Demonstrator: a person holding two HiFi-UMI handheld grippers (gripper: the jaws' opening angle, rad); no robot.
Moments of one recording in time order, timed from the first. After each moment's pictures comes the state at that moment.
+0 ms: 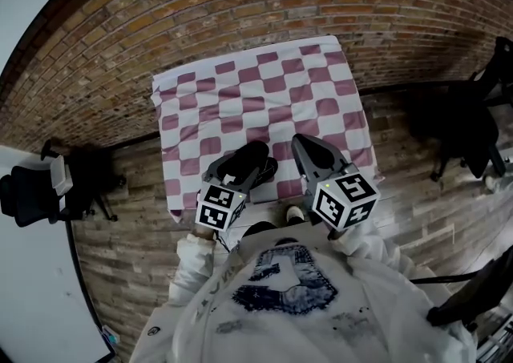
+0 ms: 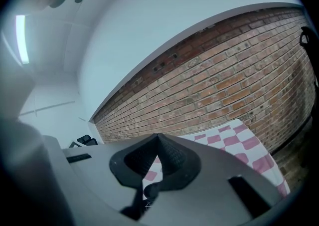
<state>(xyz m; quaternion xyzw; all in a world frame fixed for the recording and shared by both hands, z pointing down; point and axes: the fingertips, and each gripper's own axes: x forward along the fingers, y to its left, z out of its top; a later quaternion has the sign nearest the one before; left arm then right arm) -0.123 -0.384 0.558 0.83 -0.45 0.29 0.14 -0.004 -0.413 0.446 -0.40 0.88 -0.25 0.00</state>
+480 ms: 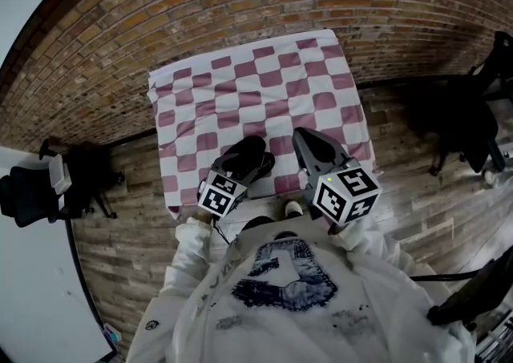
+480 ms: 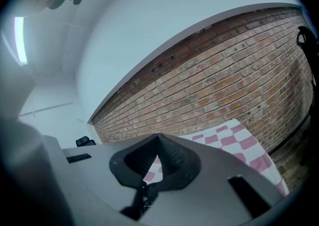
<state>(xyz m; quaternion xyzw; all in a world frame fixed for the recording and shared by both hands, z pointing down) -0.123 -0.378 0.632 0.83 -0.38 0.37 0.17 0.007 -0.416 0.447 -0.41 0.88 -0.25 0.01</state>
